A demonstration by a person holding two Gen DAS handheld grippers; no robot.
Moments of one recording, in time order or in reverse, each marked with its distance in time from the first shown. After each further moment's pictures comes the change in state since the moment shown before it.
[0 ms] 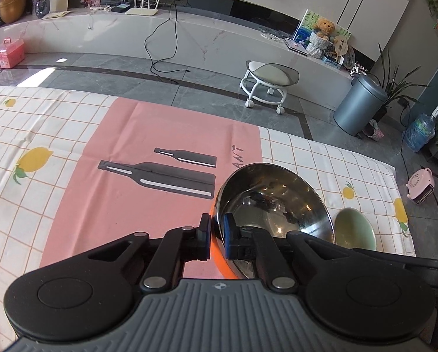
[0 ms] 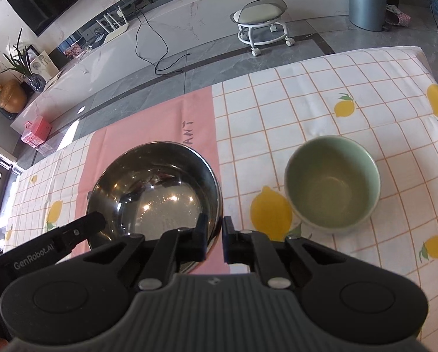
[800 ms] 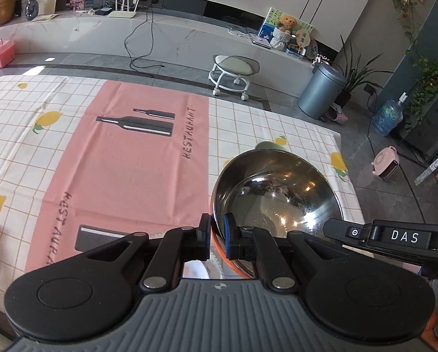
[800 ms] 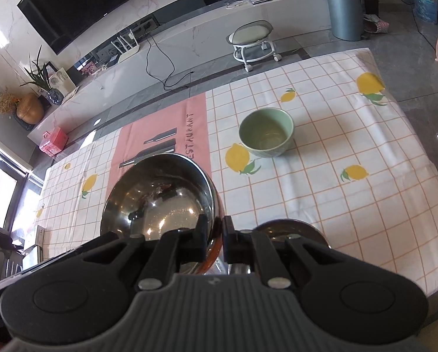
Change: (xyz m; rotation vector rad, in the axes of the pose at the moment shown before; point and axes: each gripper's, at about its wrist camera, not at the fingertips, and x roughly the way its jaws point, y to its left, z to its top) left arm -0.125 -0.051 -0.100 0.033 0.016 -0.106; right arm -0.178 -0.042 -0.108 0.024 -0.086 0.030
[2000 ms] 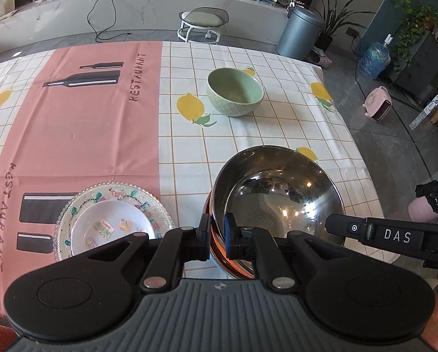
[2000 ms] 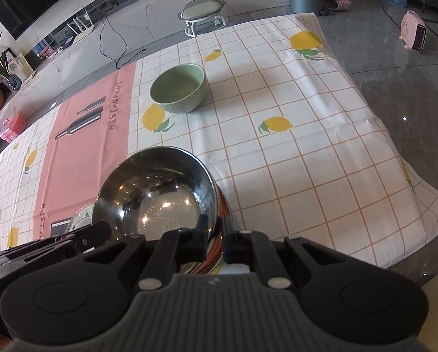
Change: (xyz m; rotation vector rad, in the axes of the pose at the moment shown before) left arm 0.068 -0.055 -0.054 0.144 0.156 -0.006; right arm 0.017 -0.087 -0.039 0.026 0.090 -0.154
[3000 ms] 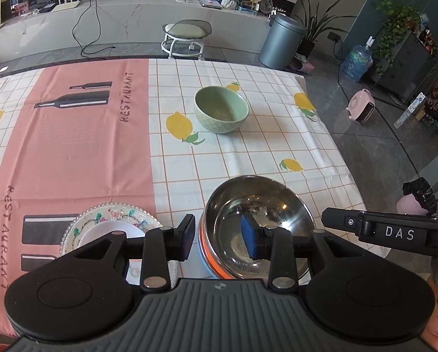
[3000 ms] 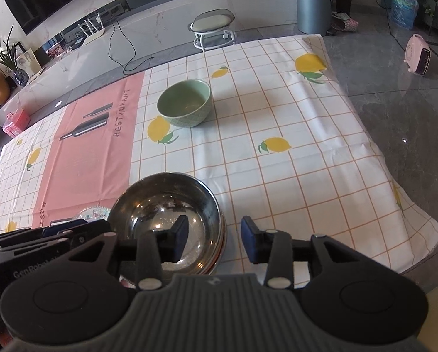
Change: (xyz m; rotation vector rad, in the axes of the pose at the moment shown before) left arm -0.026 0.005 0.017 0.047 -0.047 -0.062; right arm -0.021 0.002 0.007 -0.071 -0.063 -0.009
